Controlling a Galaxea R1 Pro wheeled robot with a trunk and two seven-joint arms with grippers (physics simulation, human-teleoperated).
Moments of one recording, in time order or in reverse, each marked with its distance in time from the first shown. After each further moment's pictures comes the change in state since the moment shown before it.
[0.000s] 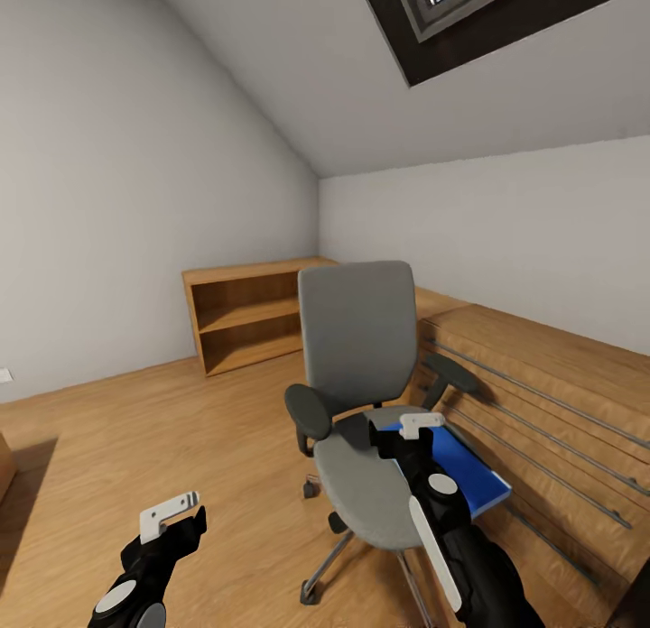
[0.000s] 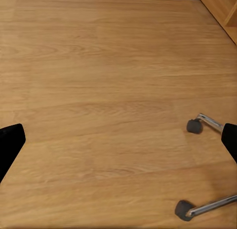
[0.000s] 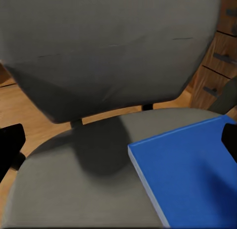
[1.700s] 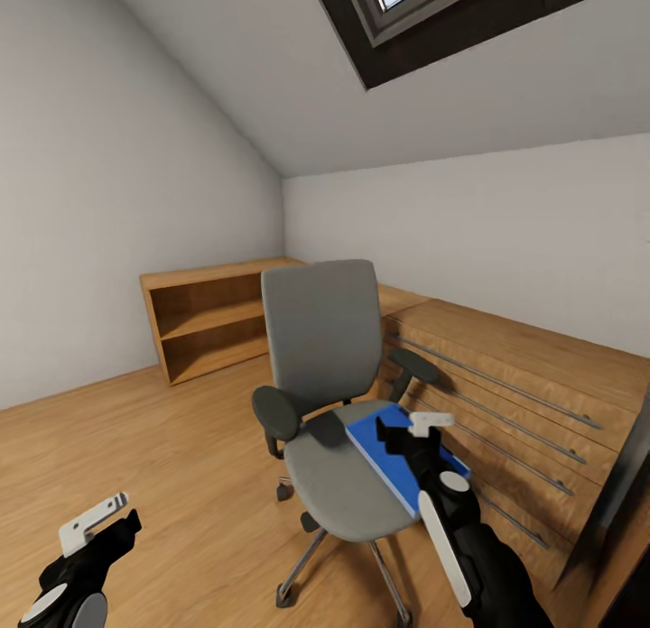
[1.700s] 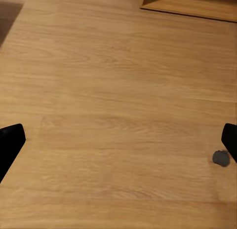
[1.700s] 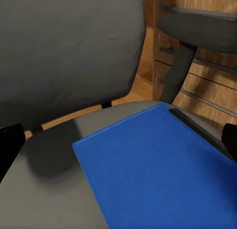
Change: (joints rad) left arm 0.000 -0.005 0.287 -0.007 0.009 -0.001 -0.003; right arm 0.001 -0.008 -0.044 -0.019 -0.072 0.000 0.003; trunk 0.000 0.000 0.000
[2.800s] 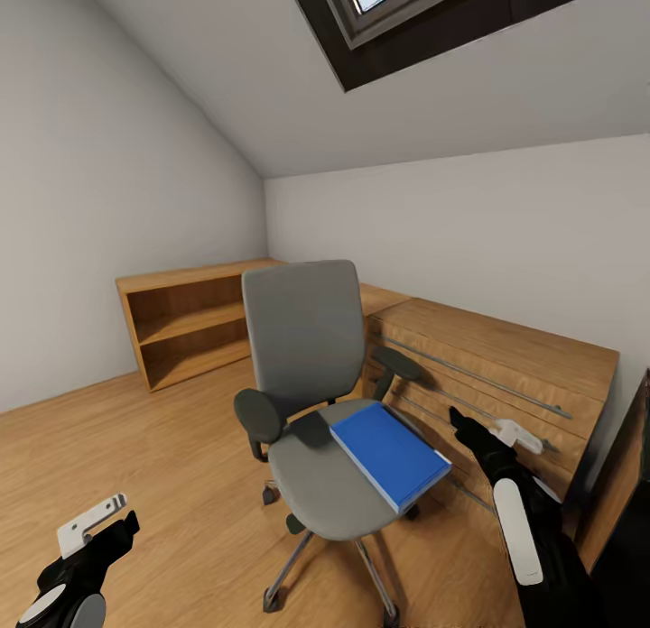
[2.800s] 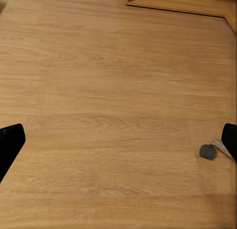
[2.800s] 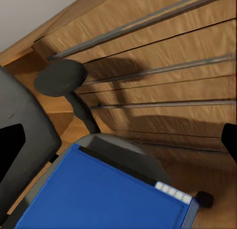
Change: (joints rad) left arm 0.000 -0.003 0.008 0.002 0.001 0.001 0.000; right arm 0.000 -0.013 -0.414 -0.051 -0.334 0.021 0.003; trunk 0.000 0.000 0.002
